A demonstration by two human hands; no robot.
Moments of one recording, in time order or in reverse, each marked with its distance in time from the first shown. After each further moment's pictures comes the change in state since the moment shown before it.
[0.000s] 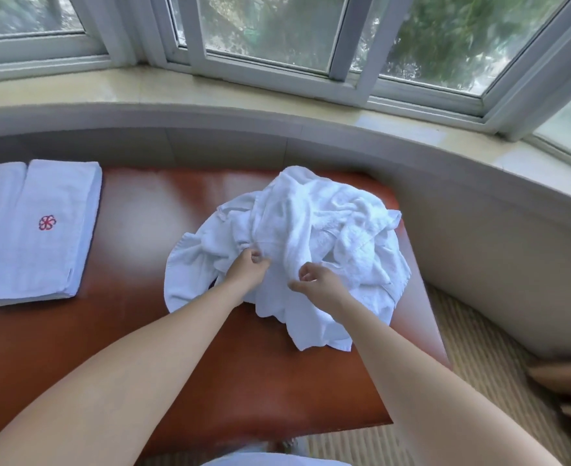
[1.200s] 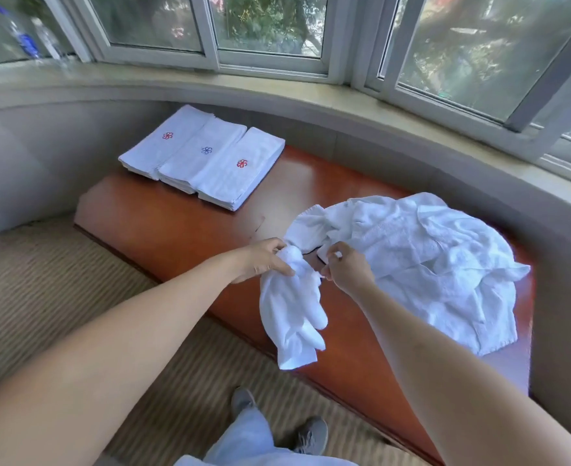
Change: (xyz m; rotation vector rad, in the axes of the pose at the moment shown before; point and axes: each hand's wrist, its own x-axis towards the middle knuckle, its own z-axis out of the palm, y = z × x) left_hand -0.254 -0.094 -0.076 -0.351 0.023 -0.047; right_hand -0.095 -0.039 0.090 -0.347 -0.130 -0.443
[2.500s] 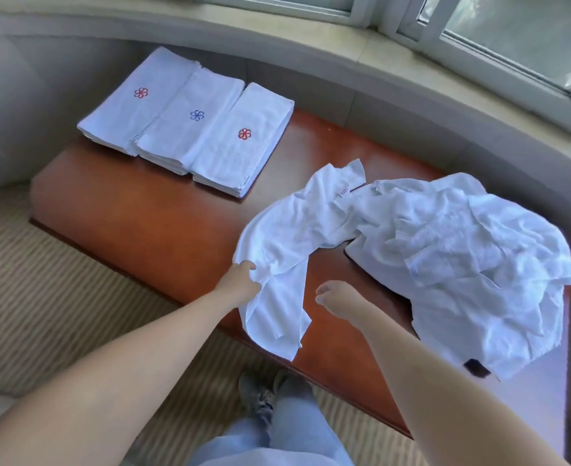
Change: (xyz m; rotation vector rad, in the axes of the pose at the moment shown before) left_hand 0.104 -0.147 -0.124 0.444 0.232 -0.187; right_hand 0.077 -0.013 0.139 -0.169 -0.413 0.371
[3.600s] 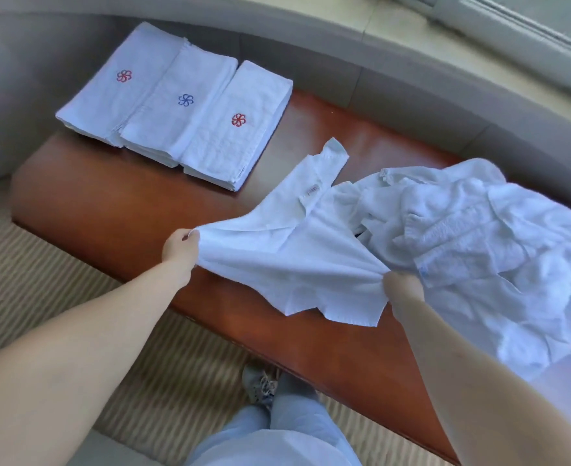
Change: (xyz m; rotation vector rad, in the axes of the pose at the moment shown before) left_hand 0.063 -0.038 -0.071 -0.642 0.478 -0.262; right_hand 0.062 0.072 -0.062 0.427 0.434 0.384
